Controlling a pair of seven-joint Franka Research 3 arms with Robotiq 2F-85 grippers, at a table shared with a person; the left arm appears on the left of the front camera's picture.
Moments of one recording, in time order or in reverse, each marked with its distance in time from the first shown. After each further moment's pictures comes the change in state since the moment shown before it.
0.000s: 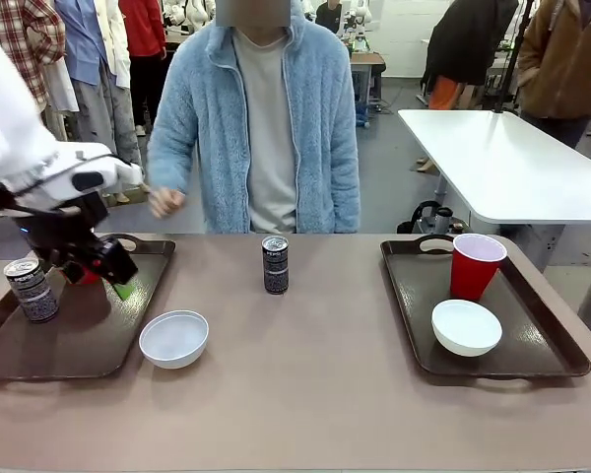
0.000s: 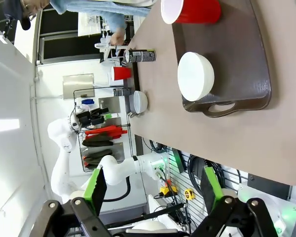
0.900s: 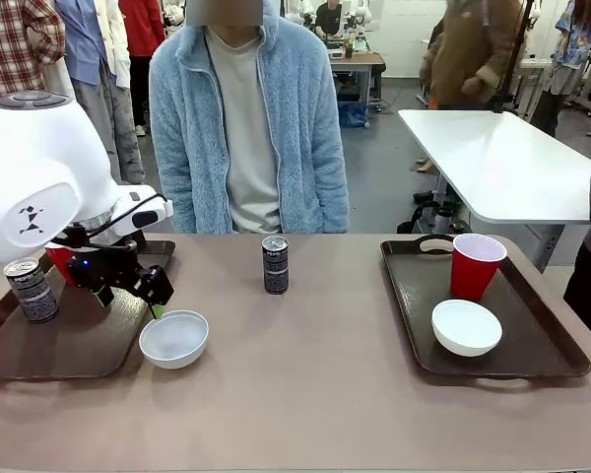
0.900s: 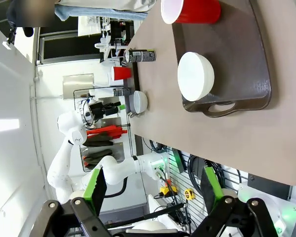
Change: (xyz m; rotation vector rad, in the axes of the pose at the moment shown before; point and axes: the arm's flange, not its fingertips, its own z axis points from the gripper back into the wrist) left arm 0.024 -0.014 -0.068 0.063 0.030 0.122; right arm 0.000 0.000 0.000 0.000 0.000 0.000
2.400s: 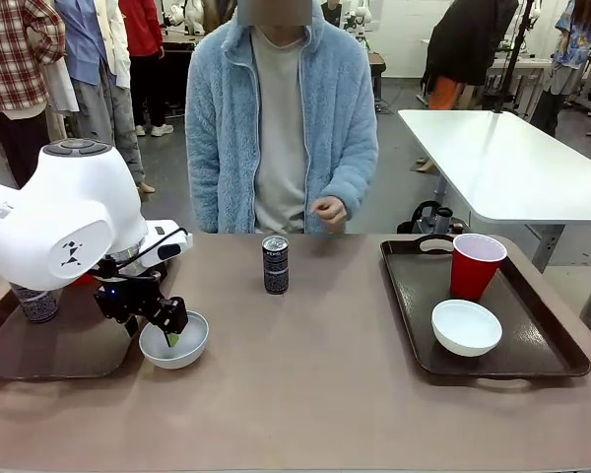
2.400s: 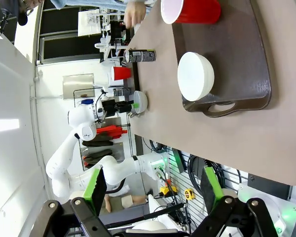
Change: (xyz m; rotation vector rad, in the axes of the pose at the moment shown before) left arm 0.004 -0.017 -0.062 -0.025 0.070 -0.010; right arm 0.000 0.000 0.000 0.000 0.000 0.000
